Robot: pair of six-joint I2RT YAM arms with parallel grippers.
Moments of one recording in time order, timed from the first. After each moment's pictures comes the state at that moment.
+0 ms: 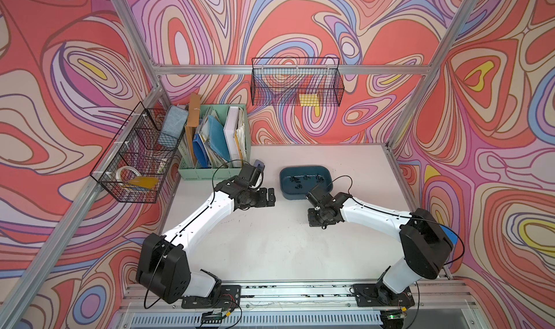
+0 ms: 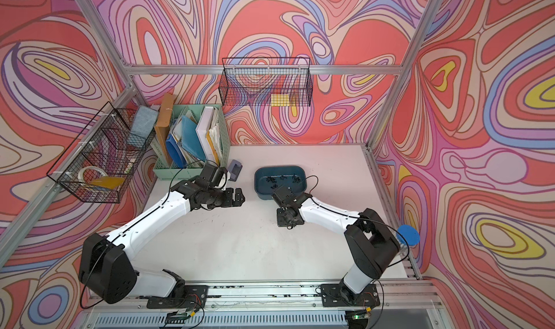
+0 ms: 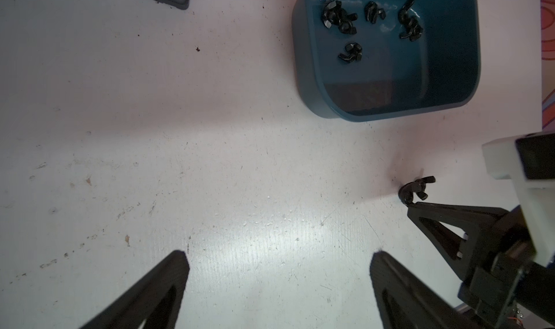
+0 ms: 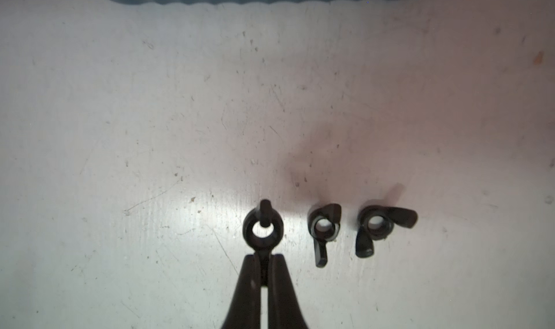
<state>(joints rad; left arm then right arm) -0.45 1.41 1.12 -0.74 0.12 -0.47 0.72 1.63 1.03 -0.68 0.09 0.63</state>
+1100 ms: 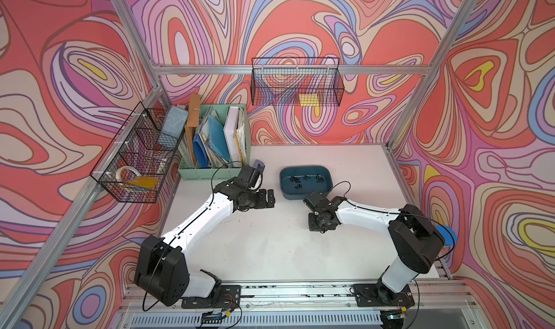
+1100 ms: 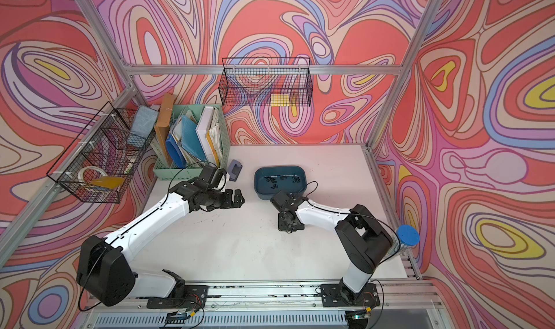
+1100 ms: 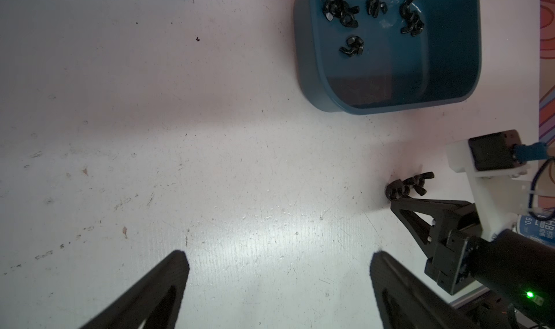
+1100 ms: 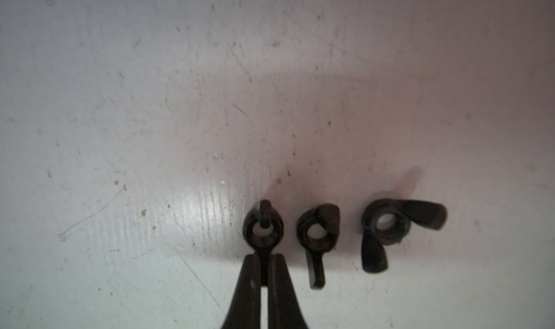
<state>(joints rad) -0.45 1.40 1.11 -0.75 0.13 -0.48 0.72 1.69 0.99 -0.64 0.10 0.70</state>
